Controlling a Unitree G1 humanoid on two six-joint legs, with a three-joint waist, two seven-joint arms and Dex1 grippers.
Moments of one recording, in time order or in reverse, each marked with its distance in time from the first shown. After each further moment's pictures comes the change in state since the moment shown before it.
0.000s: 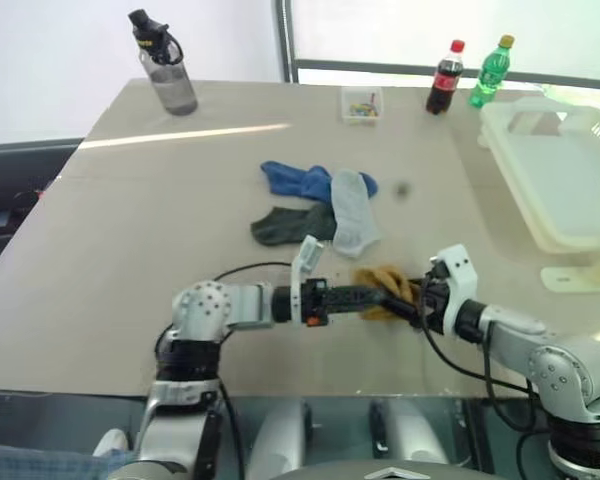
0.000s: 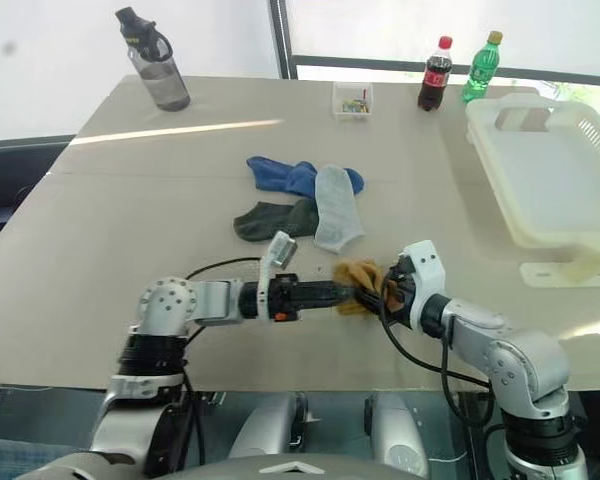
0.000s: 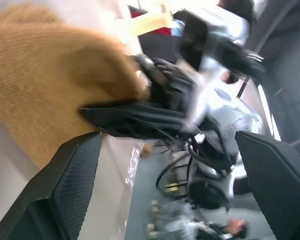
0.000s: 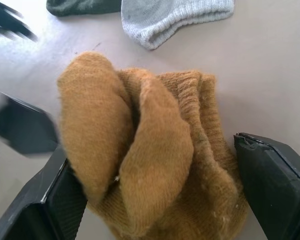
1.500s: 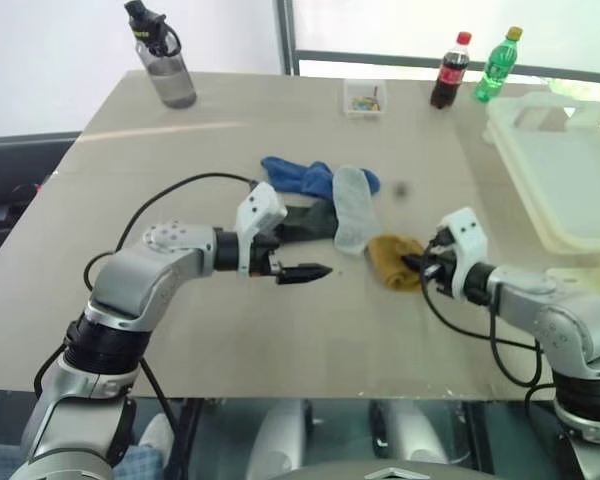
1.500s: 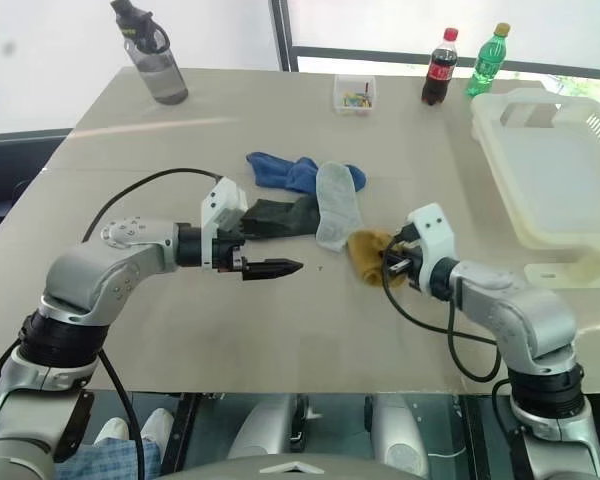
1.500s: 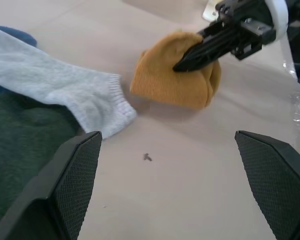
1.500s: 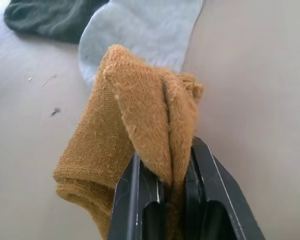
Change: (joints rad) left arm -0.114 0.388 -0.199 -0.151 0.569 -0.664 -0.325; right arm -0.254 -0.125 -0.013 0.055 -0.075 0.057 0.054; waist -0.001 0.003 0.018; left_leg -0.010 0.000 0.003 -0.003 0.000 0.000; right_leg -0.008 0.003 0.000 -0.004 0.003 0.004
